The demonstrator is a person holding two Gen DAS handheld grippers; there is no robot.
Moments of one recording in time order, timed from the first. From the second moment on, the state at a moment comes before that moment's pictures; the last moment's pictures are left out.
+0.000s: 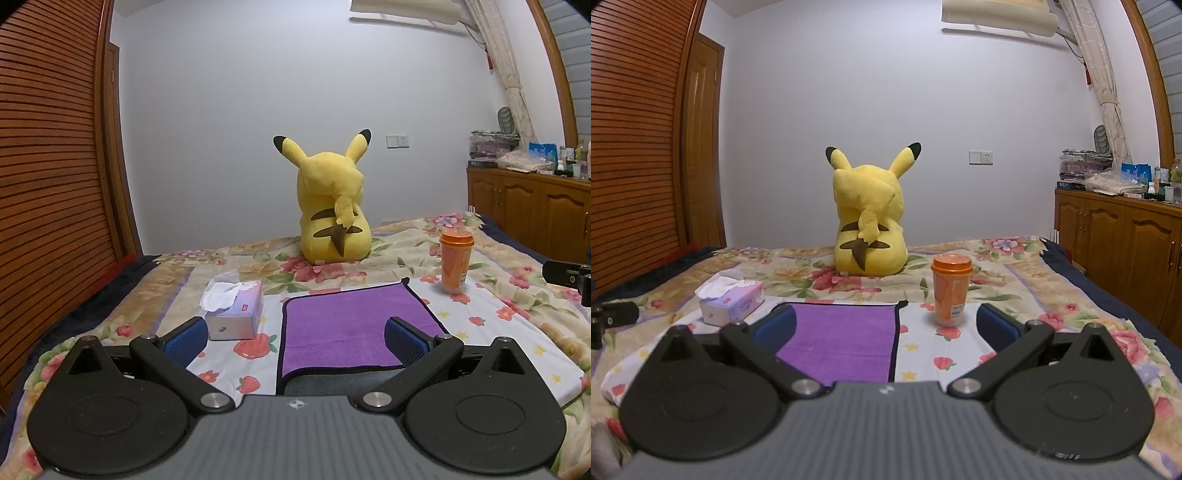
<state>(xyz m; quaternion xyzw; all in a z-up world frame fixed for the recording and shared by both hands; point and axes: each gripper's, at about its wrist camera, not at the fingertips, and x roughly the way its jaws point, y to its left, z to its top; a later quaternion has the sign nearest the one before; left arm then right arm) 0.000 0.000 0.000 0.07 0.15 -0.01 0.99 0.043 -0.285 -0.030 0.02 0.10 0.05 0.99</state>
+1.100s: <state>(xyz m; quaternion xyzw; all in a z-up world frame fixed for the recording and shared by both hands) 0.000 0.000 0.000 0.07 0.15 -0.01 0.99 0.043 -0.286 -0.033 0.02 0.10 0.05 0.99</state>
